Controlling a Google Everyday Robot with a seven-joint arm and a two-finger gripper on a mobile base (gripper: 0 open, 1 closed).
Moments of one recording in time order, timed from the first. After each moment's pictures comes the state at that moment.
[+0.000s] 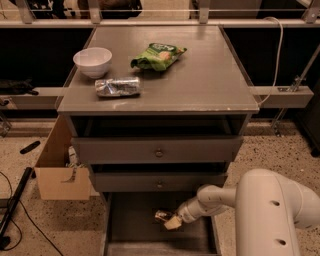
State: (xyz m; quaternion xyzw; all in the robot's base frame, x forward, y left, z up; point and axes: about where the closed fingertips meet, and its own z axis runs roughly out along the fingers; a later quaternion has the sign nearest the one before) arm 0.522 -0.062 0.214 -0.41 0.85 0.29 0.14
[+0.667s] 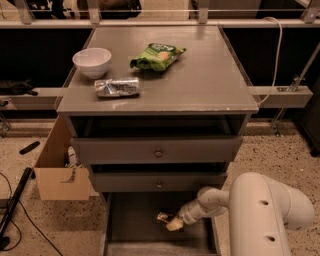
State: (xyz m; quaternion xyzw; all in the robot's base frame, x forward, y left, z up) arm 0.529 -0.068 0.183 -0.40 0.86 0.29 0.12
